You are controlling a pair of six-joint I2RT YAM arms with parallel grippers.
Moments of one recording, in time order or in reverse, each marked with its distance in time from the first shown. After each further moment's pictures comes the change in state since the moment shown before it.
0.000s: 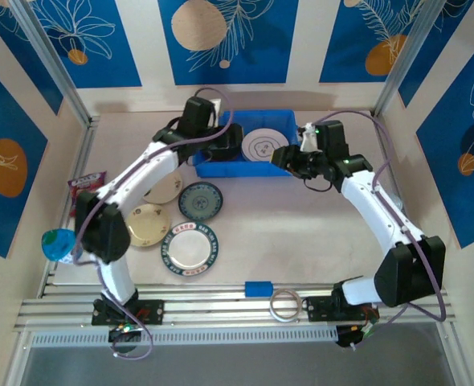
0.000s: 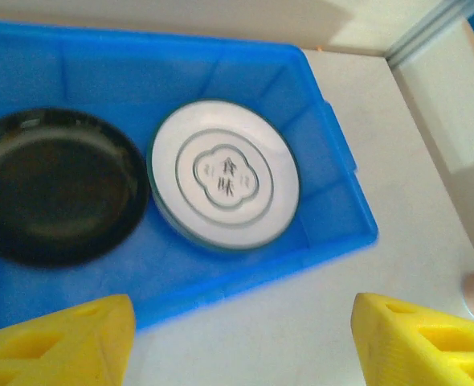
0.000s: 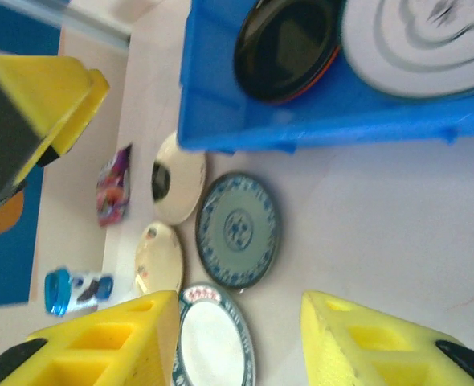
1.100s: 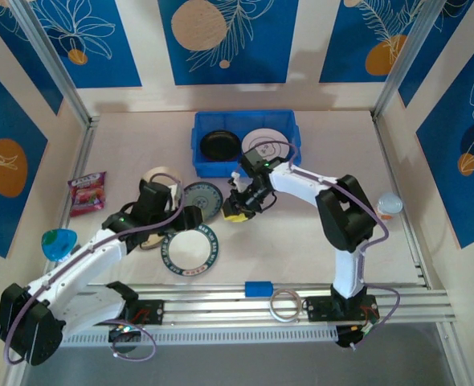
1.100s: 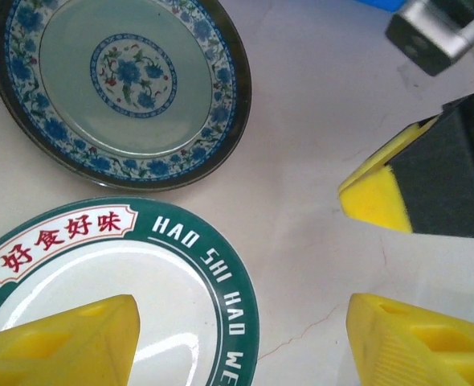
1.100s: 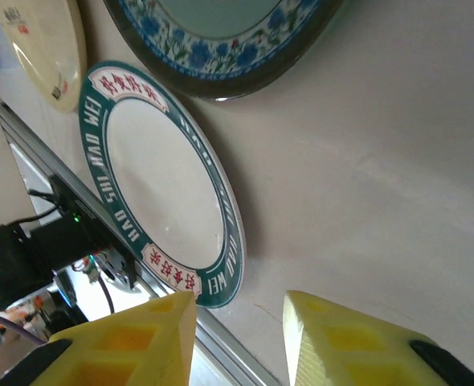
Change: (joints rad) left arm -0.008 -0.745 -0.923 -0.032 0.056 -0.200; right arm 0.362 0.570 0.191 -0.251 -0.152 -0.169
